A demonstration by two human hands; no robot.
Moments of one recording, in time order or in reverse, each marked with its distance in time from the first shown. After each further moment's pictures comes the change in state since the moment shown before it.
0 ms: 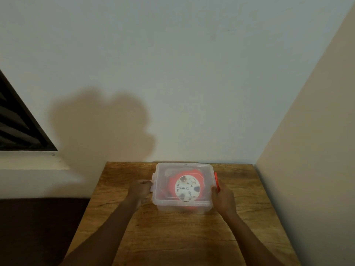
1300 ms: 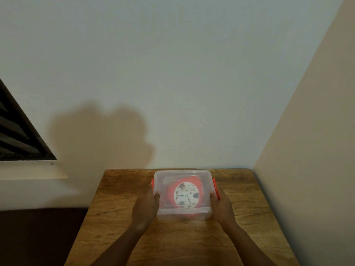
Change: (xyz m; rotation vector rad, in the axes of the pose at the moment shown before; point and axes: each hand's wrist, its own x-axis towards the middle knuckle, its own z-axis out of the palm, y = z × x) left_hand -0.033 -0.025 0.024 0.661 0.172 0.486; right_hand -0.016 0.012 -0.002 0.204 -0.041 -0.033
